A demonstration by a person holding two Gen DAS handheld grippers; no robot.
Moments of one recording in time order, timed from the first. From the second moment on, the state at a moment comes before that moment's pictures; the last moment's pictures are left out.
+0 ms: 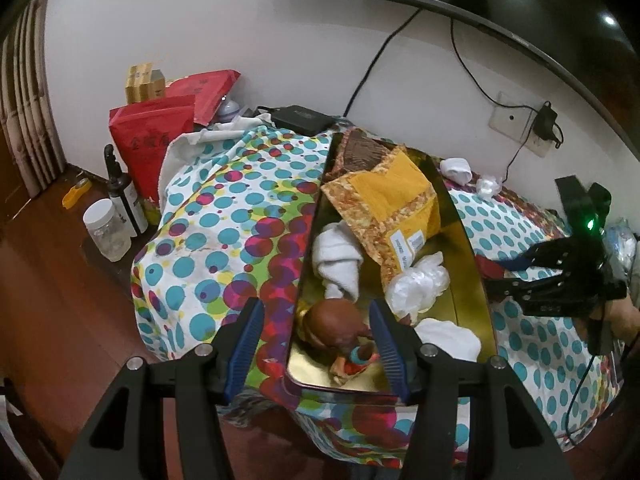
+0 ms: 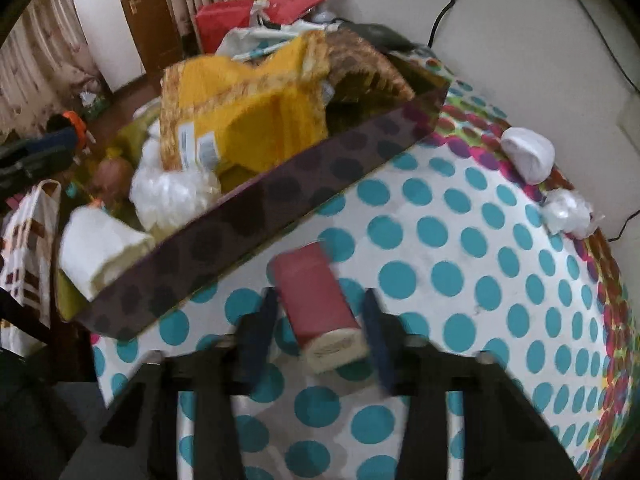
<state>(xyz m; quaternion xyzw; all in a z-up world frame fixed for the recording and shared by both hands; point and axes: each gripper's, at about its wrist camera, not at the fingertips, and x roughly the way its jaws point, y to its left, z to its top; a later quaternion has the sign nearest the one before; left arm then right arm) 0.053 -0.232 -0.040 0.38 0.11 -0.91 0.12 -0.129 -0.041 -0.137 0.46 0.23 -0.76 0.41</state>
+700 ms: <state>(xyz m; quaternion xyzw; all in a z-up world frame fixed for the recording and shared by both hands) 0.060 -0.240 -0.034 0.37 0.12 -0.91 0.12 -0.063 -0.122 -0.074 0.40 0.15 -0.78 0.45</state>
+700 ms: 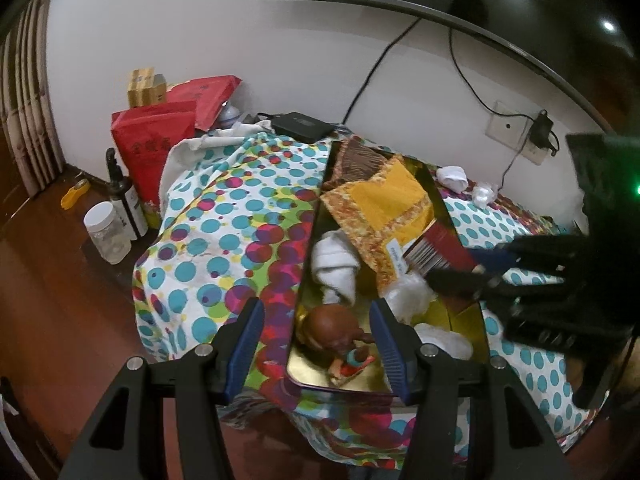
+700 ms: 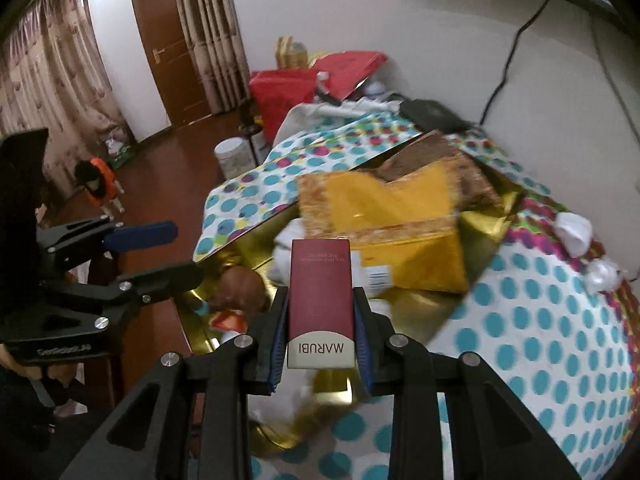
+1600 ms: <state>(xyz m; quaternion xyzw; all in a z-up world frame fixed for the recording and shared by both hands) -0.004 -0.129 -0.025 0.38 0.06 -0.92 0.01 -0.175 0.045 -0.091 0.37 0.13 -0.90 0.20</state>
